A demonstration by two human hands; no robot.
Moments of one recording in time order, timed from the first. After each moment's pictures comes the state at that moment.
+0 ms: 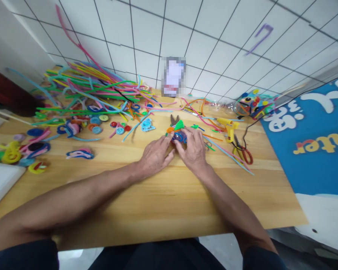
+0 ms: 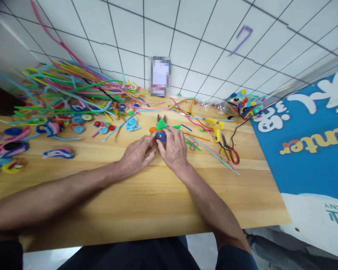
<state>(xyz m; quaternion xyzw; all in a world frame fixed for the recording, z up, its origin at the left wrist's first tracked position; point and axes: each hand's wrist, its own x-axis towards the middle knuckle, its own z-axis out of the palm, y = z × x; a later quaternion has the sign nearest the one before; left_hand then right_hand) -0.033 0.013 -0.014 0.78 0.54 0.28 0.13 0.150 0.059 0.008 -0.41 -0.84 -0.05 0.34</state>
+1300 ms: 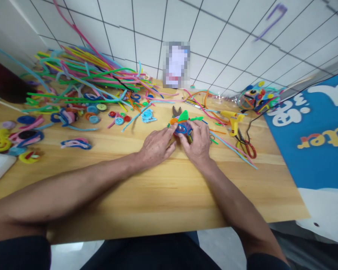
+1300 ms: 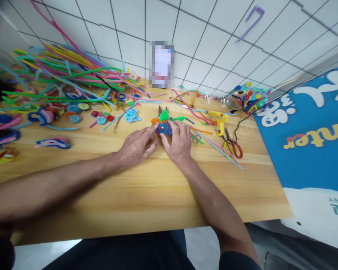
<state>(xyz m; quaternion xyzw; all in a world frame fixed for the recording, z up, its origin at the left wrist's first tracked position) -0.036 0.015 -0.013 0.80 0.52 0.27 0.12 0.160 0.060 -0.013 -0.43 -0.82 -0.09 0.35</state>
